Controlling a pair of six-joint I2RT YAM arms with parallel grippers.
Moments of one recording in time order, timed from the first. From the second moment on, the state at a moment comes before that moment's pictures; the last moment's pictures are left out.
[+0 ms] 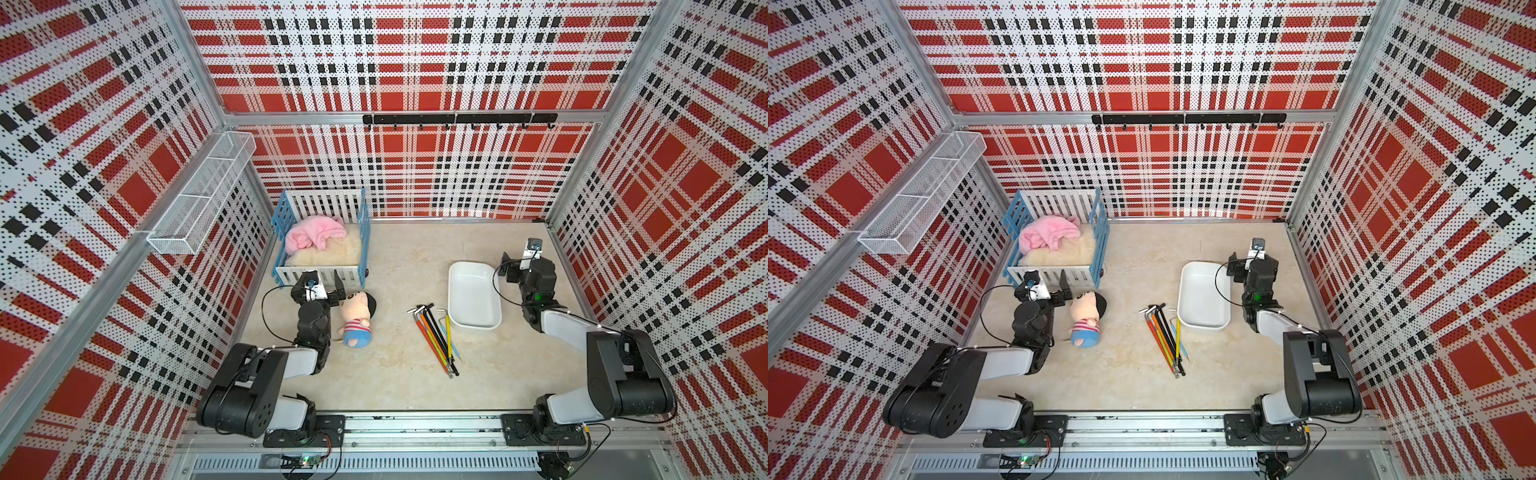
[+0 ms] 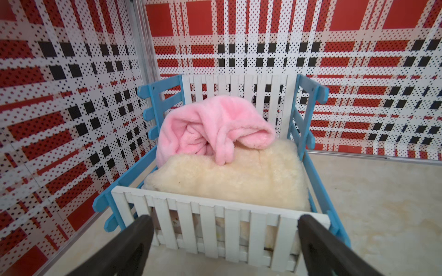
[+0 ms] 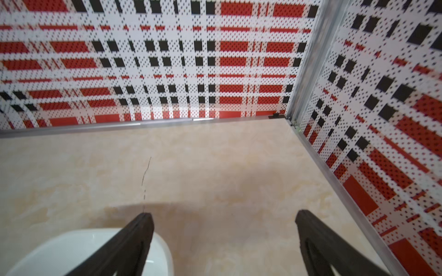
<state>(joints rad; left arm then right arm) -0.22 1.35 0.26 1.15 -0.42 0.03 0.05 1.42 0.66 0.55 0.22 0.04</state>
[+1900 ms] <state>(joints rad) -0.74 0.96 0.72 -0.13 -0.34 -0.81 0.84 1.46 0.89 -0.72 0.04 0.72</state>
